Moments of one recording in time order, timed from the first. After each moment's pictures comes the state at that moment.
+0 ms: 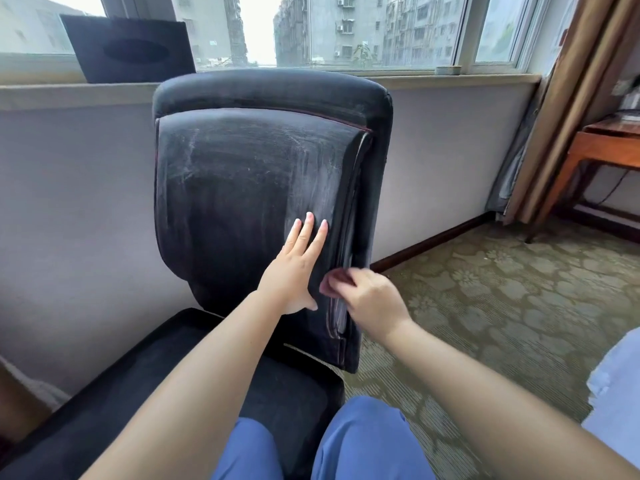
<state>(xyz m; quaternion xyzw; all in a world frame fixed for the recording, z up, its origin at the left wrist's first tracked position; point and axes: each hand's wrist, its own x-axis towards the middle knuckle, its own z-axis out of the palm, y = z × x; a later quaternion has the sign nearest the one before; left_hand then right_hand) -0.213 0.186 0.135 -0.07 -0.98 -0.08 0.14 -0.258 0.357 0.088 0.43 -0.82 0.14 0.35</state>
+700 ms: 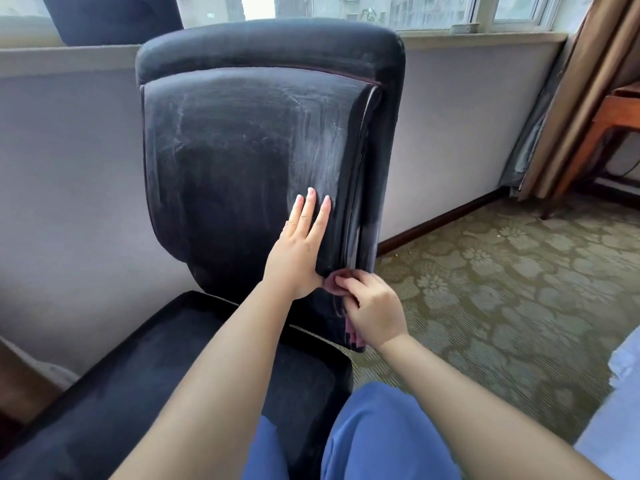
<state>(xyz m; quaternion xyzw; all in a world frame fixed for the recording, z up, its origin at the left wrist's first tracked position) -0.233 0.181 0.100 -0.05 -0.97 -0.08 0.23 -0.244 0.338 0.039 0.33 -0.84 0.33 0.27</state>
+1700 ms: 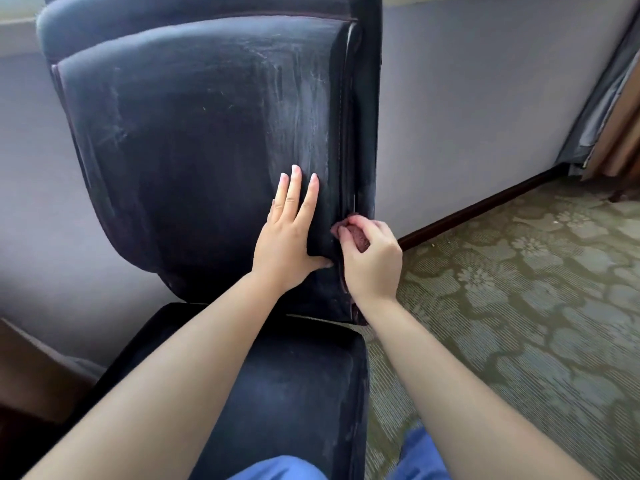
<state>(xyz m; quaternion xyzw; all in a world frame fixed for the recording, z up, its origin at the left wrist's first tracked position) -0.278 0.122 0.085 0.00 -0.96 -0.08 0.26 -0.306 0.247 0.057 0.14 -0.75 0.59 0.27</state>
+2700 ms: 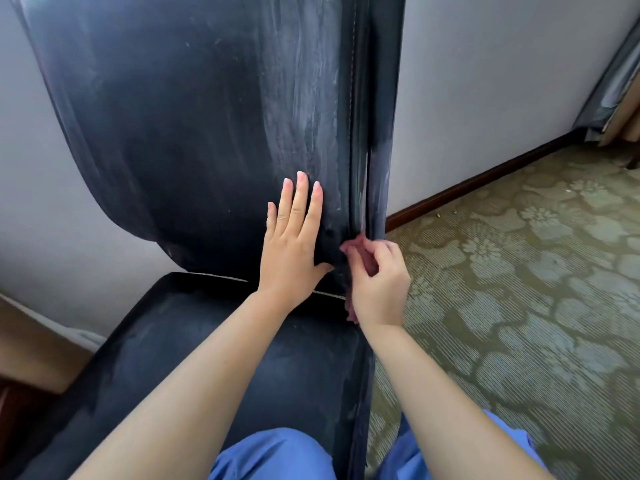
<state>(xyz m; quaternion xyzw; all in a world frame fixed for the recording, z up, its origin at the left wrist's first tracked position) -0.259 0.134 0.023 0.04 -0.96 -0.04 0.27 -0.278 0.256 -0.016 0.10 -0.76 0.61 0.21</state>
